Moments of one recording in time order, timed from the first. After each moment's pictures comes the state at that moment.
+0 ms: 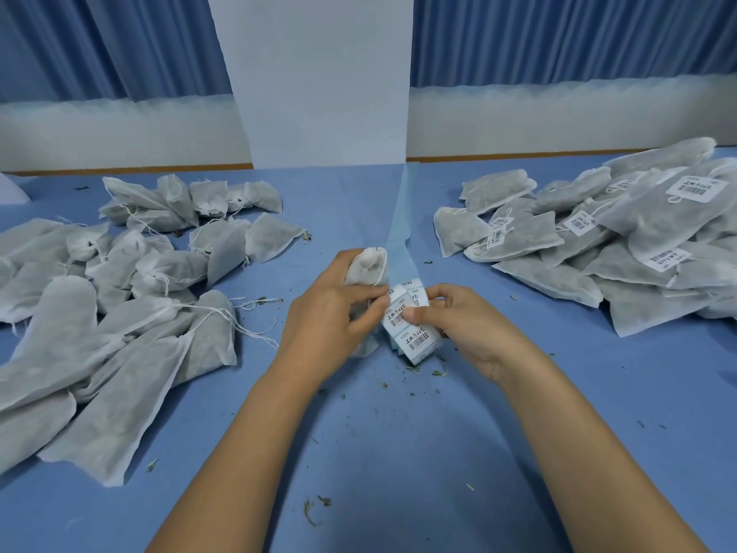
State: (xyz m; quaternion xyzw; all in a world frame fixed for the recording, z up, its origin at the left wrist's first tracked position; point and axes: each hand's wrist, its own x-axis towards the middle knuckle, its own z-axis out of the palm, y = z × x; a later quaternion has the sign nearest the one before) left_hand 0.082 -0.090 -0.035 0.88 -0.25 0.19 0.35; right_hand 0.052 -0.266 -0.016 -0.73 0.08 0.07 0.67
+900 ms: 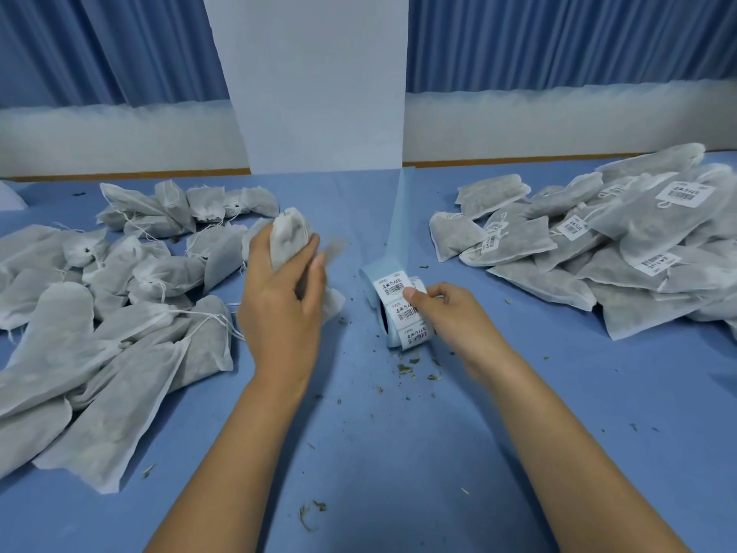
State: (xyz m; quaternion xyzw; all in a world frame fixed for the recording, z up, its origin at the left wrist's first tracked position) left_hand 0.075 -0.083 -0.019 0.79 -0.11 0.45 0.41; right_hand 0.059 -0.262 -0.022 -0.78 0.14 -0.02 0.61
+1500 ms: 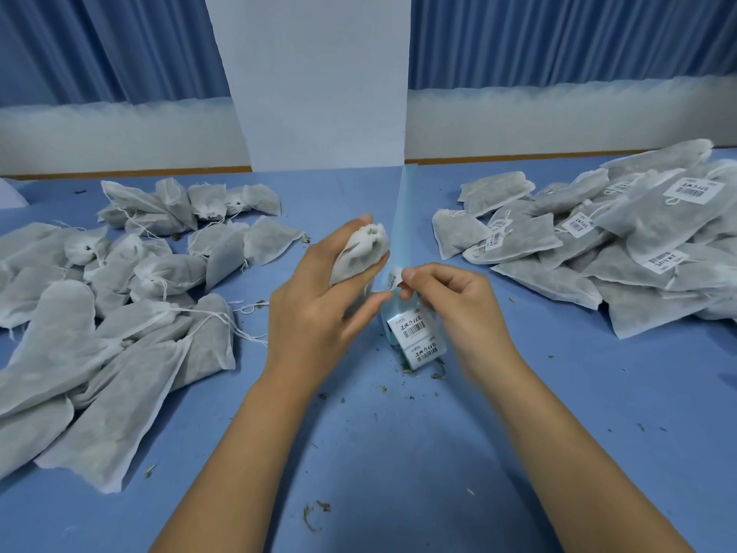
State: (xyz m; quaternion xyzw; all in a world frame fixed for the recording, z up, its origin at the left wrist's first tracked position) left_hand 0.074 -0.087 -0.018 0.77 -0.35 0.45 0.29; right_hand 0.035 -0.243 0.004 -0.70 0.00 -0.13 0.70
